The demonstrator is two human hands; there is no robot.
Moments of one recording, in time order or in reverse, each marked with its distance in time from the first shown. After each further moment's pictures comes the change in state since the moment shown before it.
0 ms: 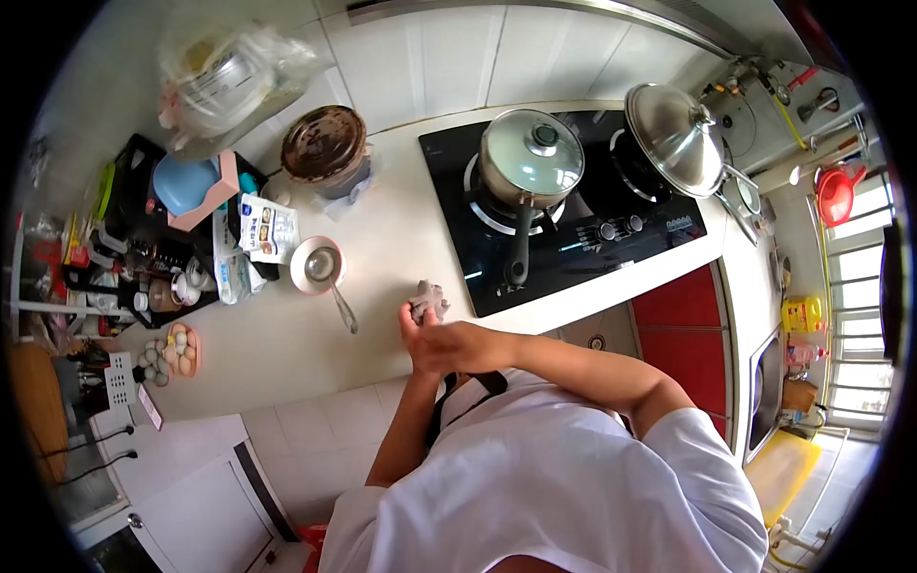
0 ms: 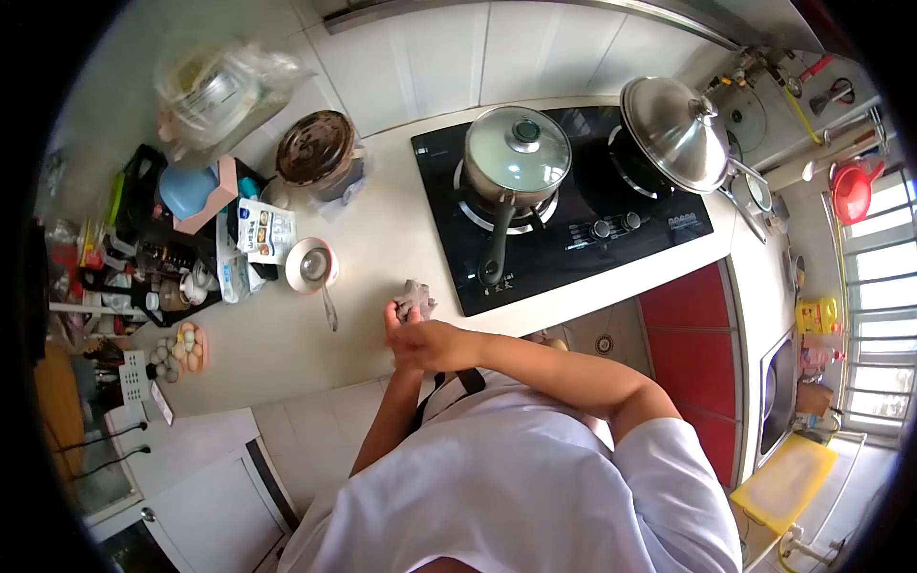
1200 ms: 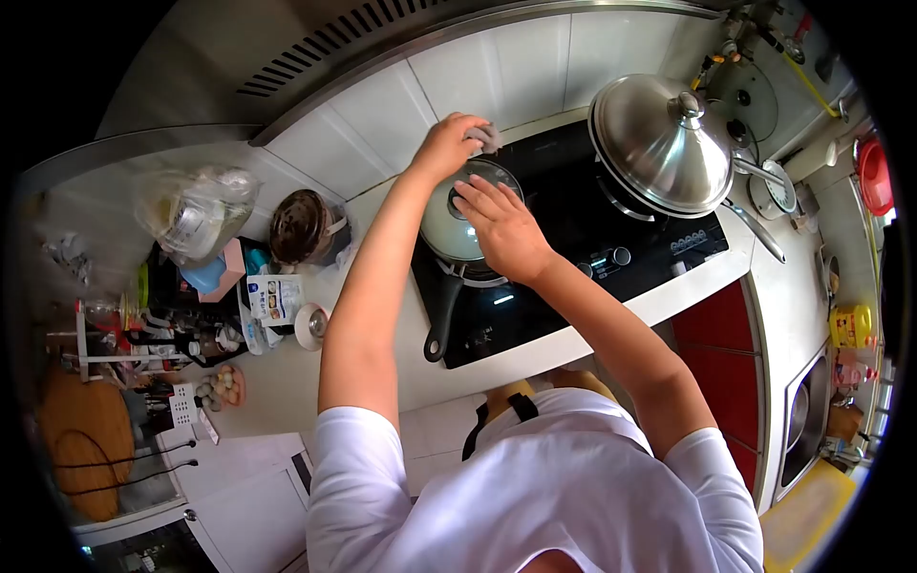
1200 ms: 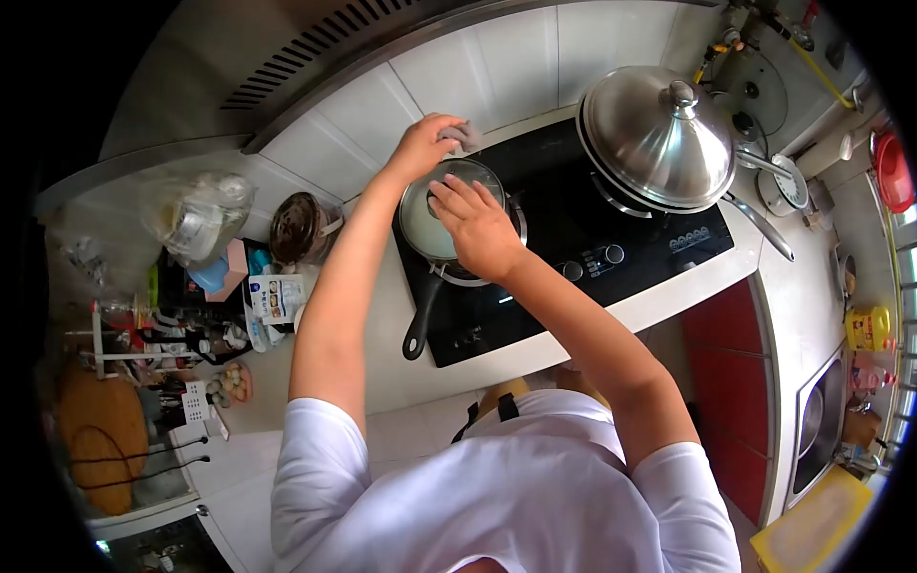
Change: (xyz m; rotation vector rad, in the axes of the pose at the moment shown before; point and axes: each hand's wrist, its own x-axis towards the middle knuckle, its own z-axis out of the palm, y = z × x) left_hand 0.221 0.256 0.302 0.648 -0.845 0.724; right_hand -0.076 0.052 -0.236 -1.019 1.072 -0.409
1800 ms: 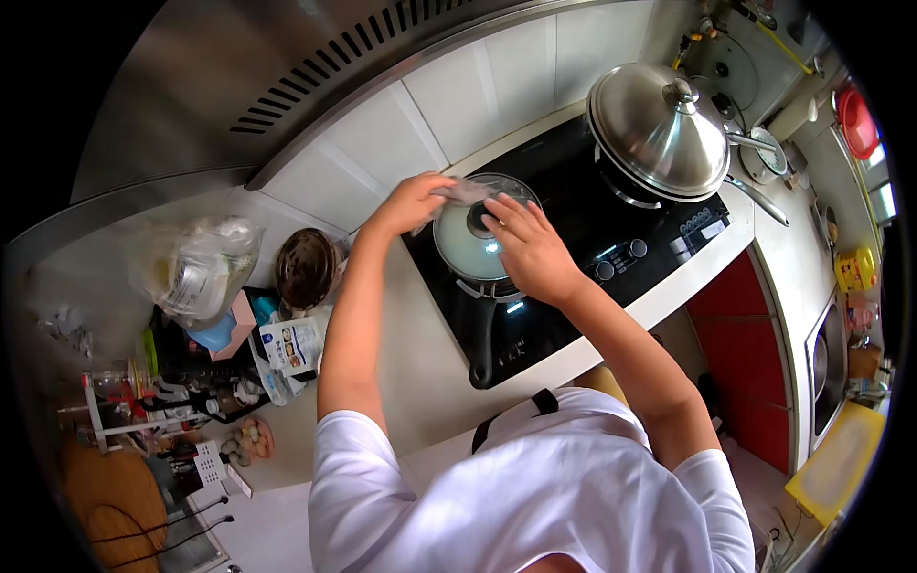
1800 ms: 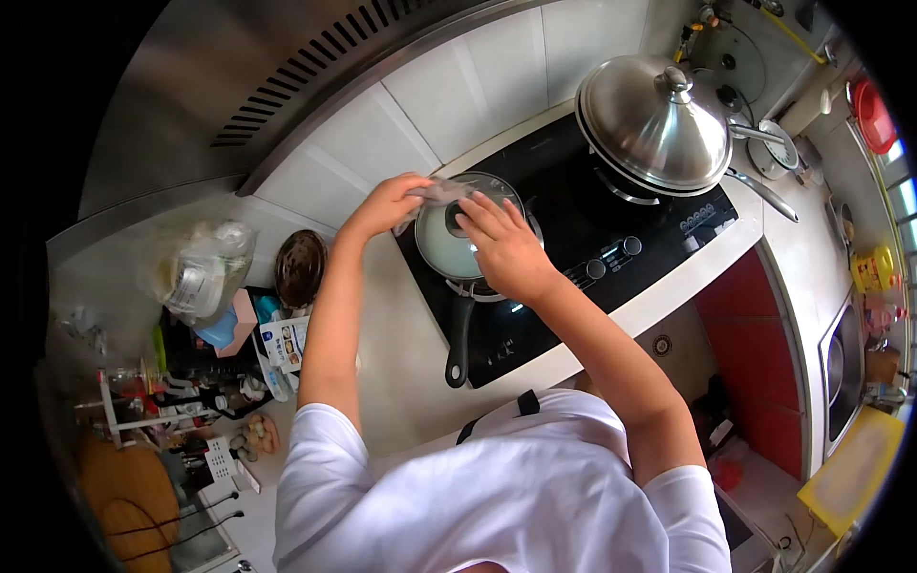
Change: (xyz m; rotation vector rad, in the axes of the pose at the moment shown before) left_hand -0.051 -0.052 -0.051 -0.177 -0.334 -0.071; right_hand 0.000 -0.020 0.004 0.026 -0.005 0.204
